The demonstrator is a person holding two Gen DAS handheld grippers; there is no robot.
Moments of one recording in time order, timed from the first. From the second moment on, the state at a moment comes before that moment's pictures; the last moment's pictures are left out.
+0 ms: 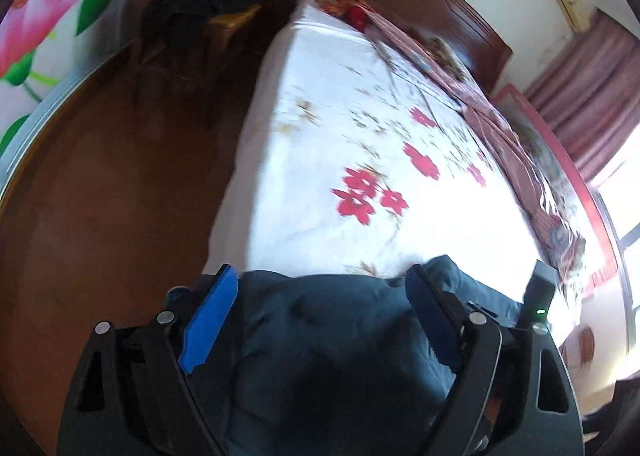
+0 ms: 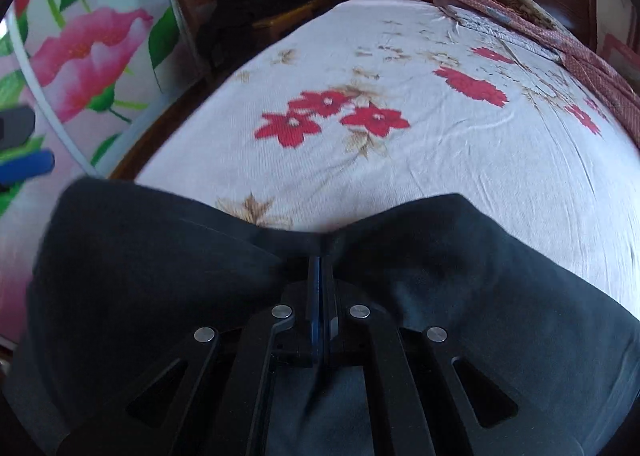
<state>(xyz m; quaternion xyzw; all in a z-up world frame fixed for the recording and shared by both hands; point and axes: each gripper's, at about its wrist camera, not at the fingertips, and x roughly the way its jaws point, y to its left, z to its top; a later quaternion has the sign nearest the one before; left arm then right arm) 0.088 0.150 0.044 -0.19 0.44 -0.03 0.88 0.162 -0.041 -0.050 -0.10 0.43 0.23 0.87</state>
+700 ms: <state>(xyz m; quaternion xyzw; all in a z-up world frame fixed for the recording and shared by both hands) 0.083 0.117 -0.011 -0.03 0.49 0.02 0.87 0.034 -0.202 -0.033 0.11 0.45 0.17 0.87</state>
